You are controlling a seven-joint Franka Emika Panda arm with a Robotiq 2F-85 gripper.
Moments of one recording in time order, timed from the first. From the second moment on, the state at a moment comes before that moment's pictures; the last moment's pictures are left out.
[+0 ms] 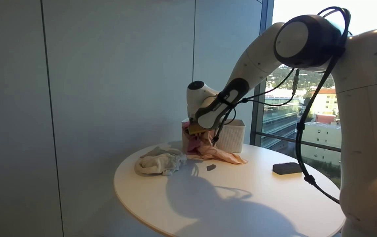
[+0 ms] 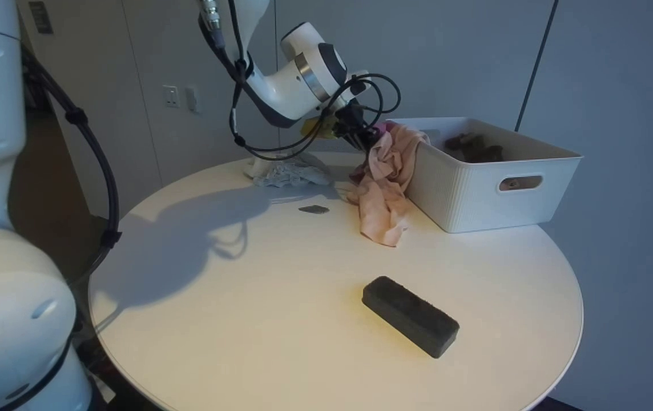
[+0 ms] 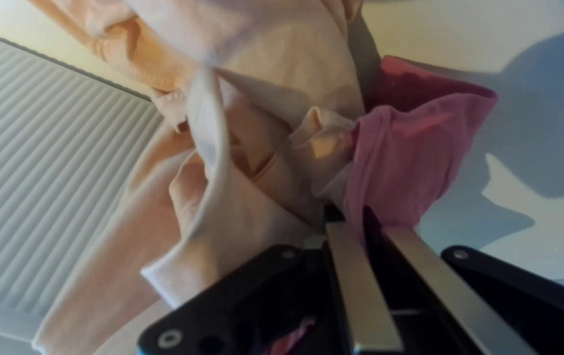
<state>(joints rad) -0.13 0.24 -0.07 -1.93 -0.80 2.60 0.92</state>
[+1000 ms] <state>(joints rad) 0.05 -0.02 -0.06 -2.19 -1.07 2.72 1.00</state>
